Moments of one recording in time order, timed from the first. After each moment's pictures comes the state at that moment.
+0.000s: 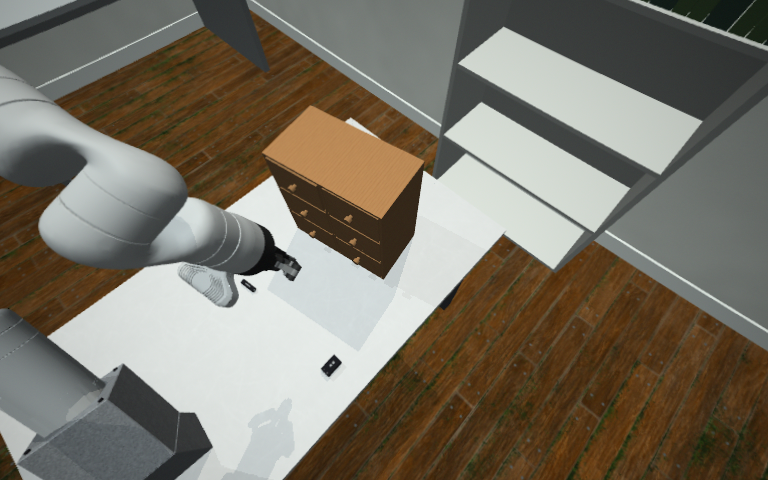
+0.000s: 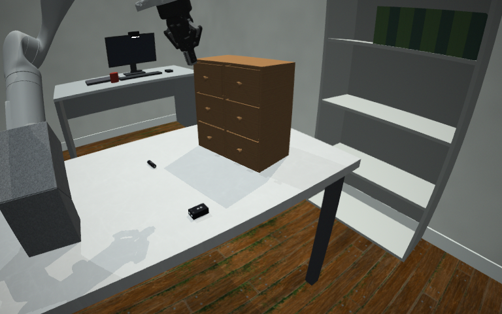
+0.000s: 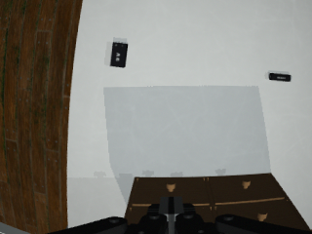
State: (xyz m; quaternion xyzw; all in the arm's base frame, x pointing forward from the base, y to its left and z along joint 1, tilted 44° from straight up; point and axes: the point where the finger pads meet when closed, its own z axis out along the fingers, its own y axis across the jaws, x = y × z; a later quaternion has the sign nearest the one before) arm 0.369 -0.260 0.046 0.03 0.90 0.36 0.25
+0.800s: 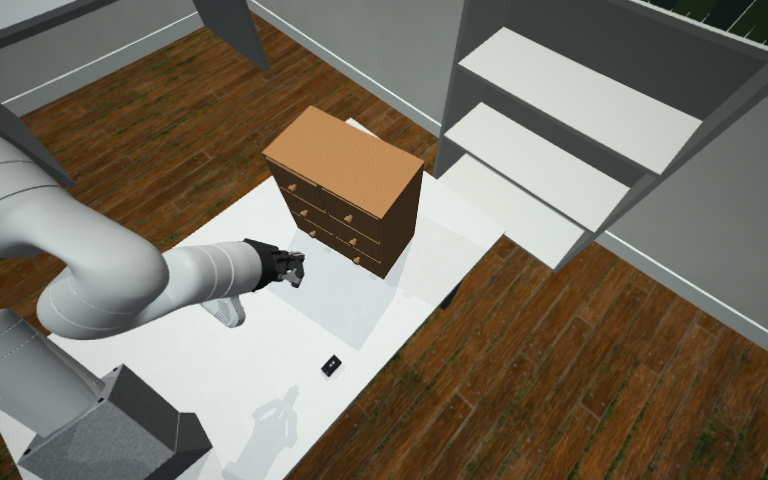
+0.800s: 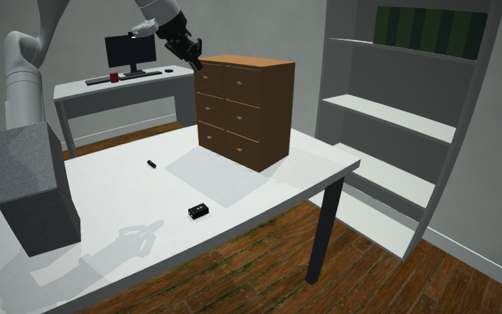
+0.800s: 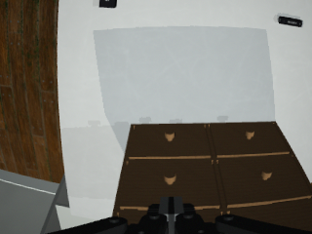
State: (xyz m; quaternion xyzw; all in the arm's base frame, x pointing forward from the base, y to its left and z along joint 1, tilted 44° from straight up) arm 0.389 -0.246 0.035 0.08 0.86 0.35 0.37
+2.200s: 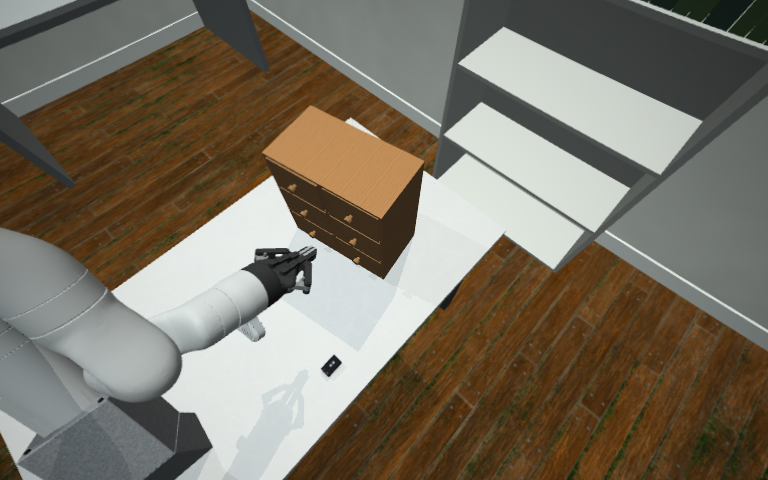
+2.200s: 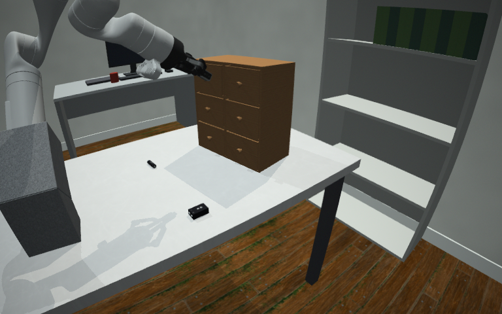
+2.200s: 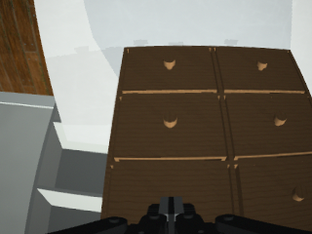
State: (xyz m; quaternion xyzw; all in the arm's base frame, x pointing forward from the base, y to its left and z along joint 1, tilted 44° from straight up) arm 0.420 -0.228 0.019 0.15 0.77 0.32 0.53
